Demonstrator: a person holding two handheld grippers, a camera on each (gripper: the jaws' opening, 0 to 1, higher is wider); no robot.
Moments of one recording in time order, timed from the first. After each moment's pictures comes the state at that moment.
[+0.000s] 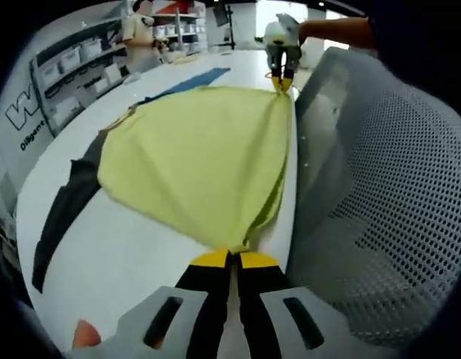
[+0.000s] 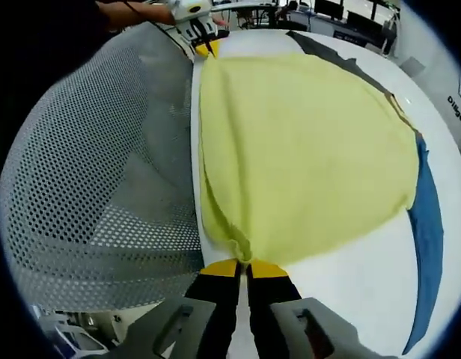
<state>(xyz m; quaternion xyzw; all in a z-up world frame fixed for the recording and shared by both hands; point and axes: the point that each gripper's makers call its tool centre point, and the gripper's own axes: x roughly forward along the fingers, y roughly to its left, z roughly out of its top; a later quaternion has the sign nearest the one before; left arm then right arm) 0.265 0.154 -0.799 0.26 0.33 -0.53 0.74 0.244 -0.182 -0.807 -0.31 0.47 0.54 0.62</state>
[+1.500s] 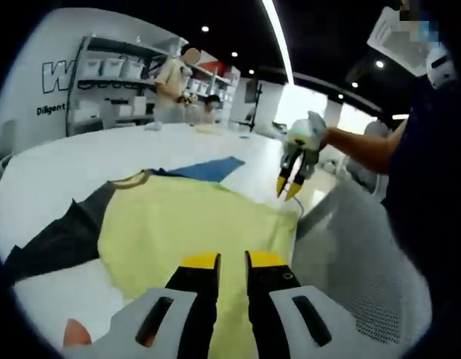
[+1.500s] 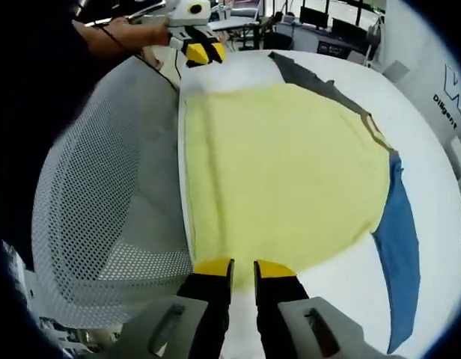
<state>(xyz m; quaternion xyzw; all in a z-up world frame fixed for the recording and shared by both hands) 0.324 0.070 -0.679 -0.01 0.21 -0.54 0.81 0.287 -0.159 -0.749 -0.30 0.42 0.52 0.68</state>
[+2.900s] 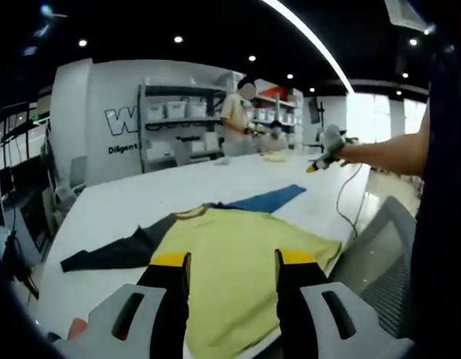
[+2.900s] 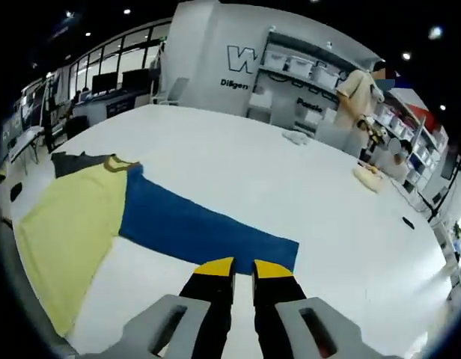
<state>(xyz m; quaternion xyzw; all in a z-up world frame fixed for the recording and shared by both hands) 0.288 0.077 -0.647 0.06 0.14 -0.33 0.93 0.450 -0.414 -0.689 -0.11 0.30 0.01 0.95</state>
